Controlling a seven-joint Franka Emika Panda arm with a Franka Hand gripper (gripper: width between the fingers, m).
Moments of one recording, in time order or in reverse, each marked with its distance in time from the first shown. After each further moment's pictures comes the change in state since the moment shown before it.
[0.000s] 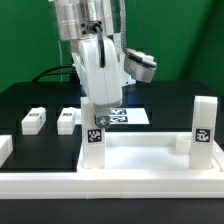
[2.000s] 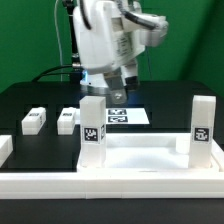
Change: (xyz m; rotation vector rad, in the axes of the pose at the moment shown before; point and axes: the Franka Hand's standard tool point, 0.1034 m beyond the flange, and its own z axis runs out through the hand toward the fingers) arm -0.058 -0.004 -0.035 0.046 -0.080 0.335
